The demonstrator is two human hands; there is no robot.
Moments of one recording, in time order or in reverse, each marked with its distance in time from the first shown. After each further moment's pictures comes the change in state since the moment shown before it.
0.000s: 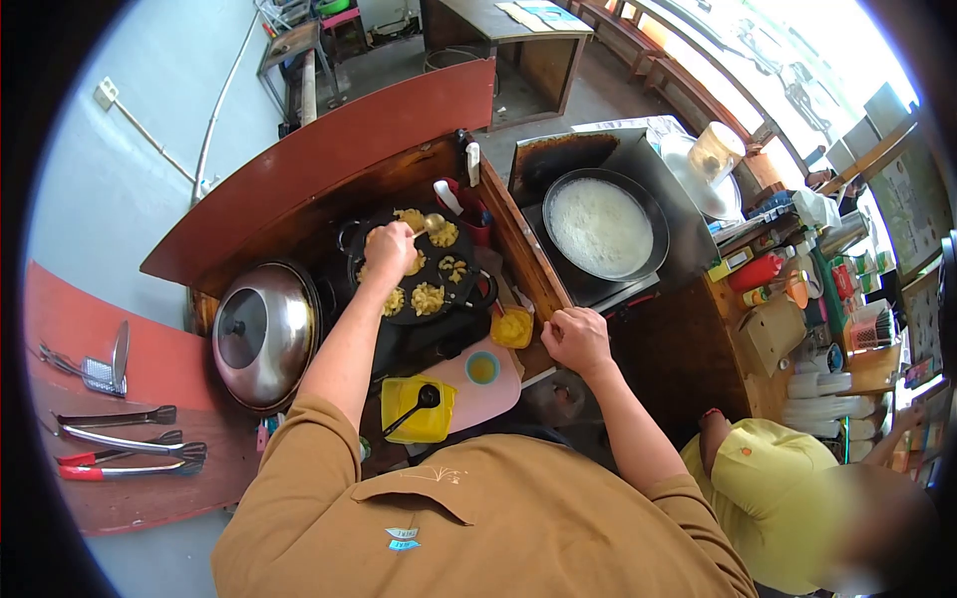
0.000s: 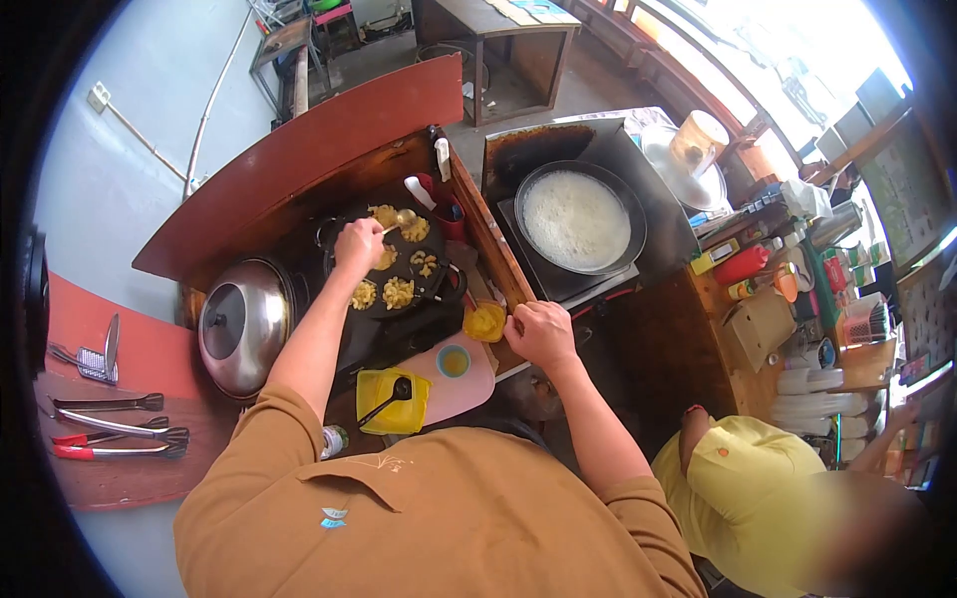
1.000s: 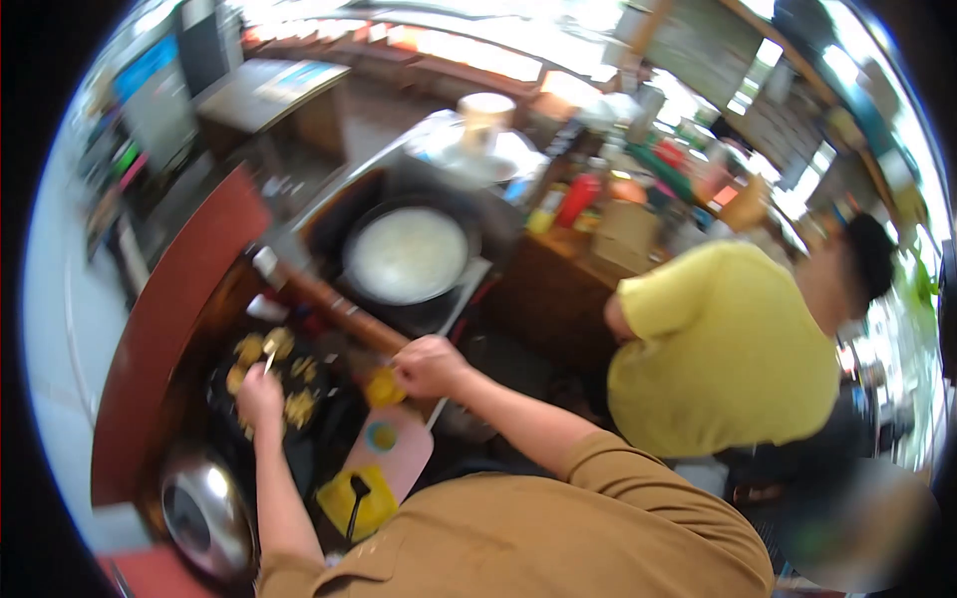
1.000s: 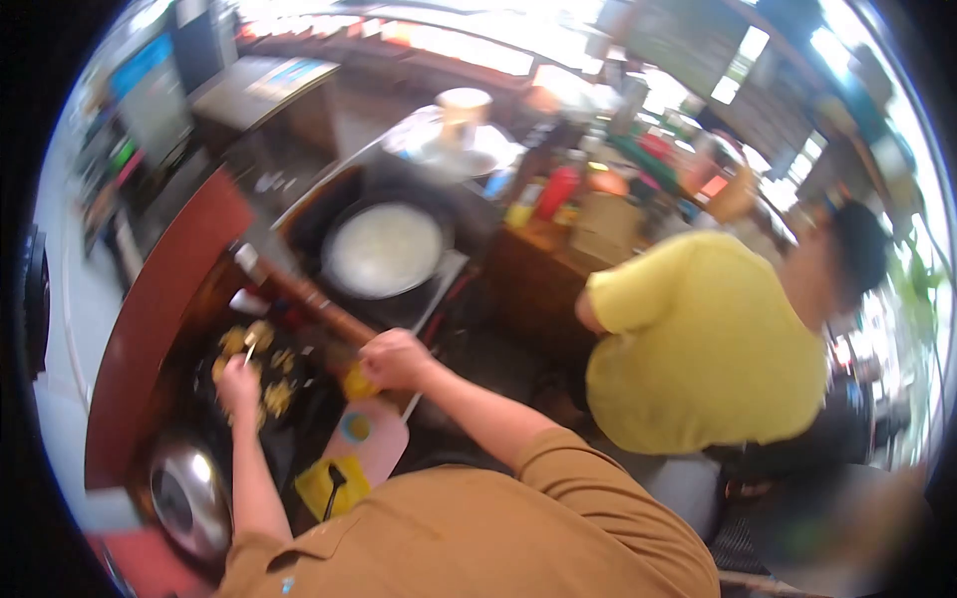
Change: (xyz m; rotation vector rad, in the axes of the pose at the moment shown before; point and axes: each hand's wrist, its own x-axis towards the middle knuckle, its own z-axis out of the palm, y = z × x) left_hand -0.032 -0.013 0.029 -0.073 0.087 0.063; right_hand -0.011 0.009 0.014 0.011 0.051 0.026
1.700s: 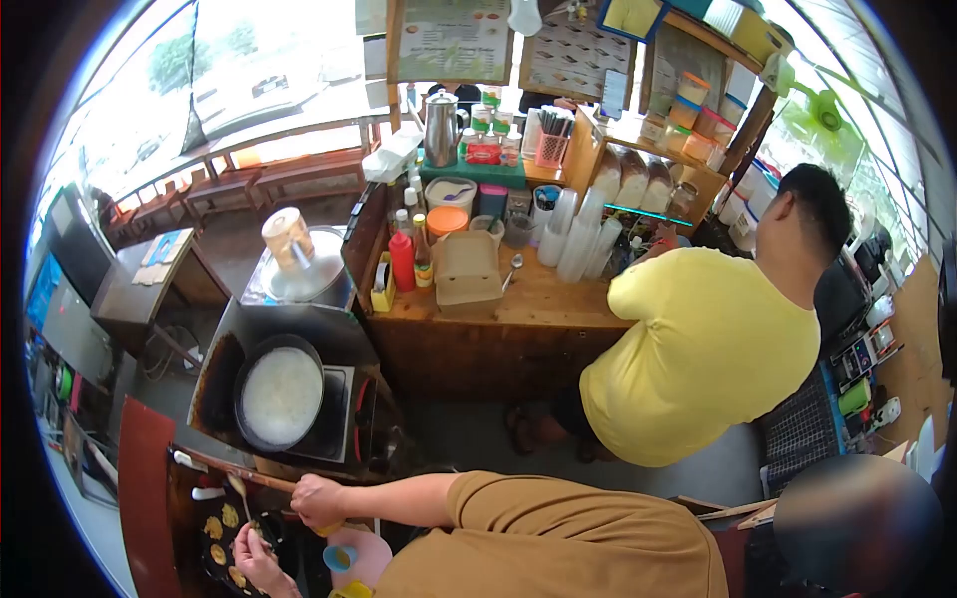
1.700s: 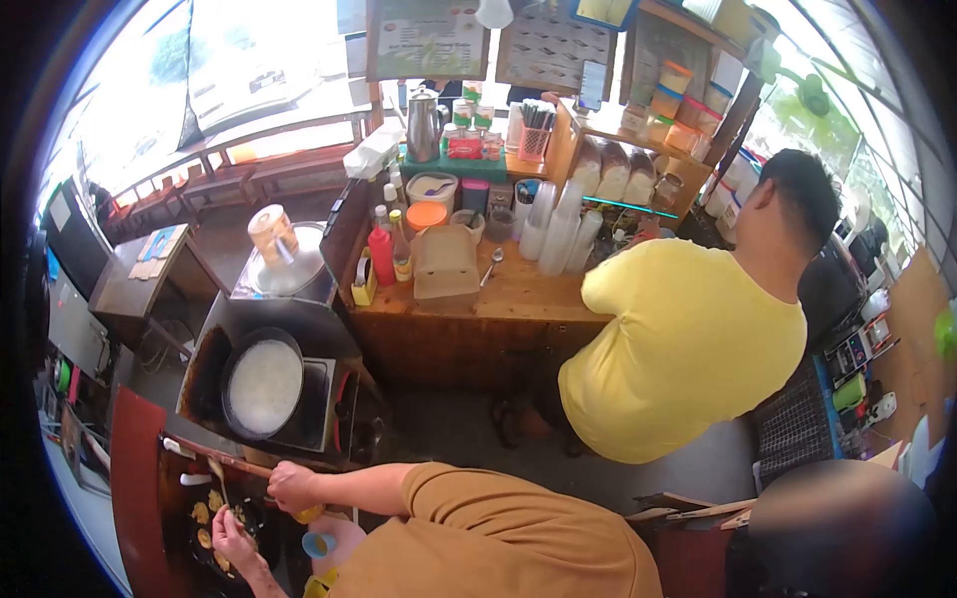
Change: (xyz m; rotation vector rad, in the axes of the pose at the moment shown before) left_hand -0.089 0.137 -0.013 -0.957 -0.181 -0.072; right_hand -0.013 0.013 0.007 0.073 -0.046 -0.027
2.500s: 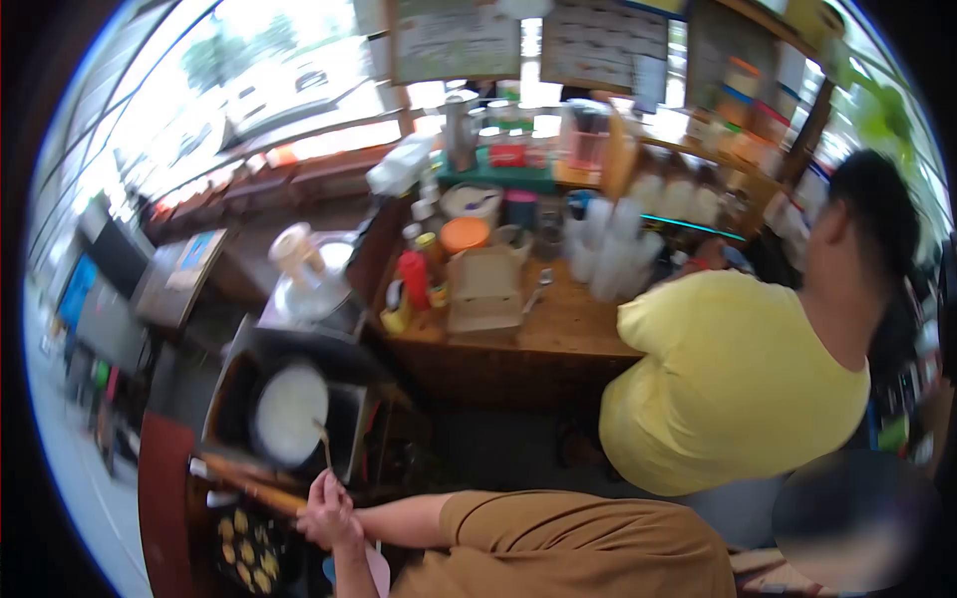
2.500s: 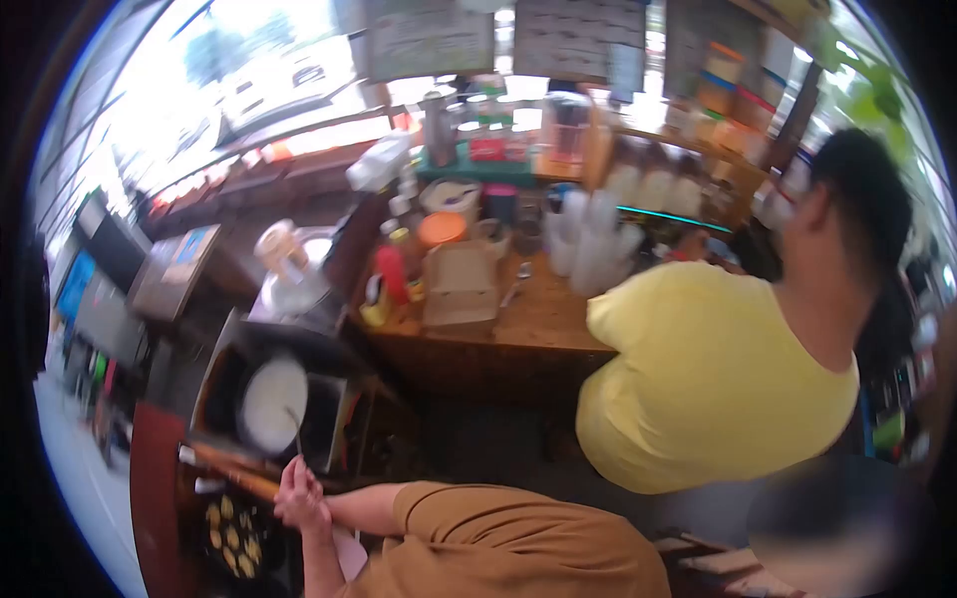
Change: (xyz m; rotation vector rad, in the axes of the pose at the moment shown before) left_hand -0.076 0.043 0.260 -0.324 -0.155 -0.273; right_hand -0.031 0.034 -0.032 0.149 -0.080 -0.066
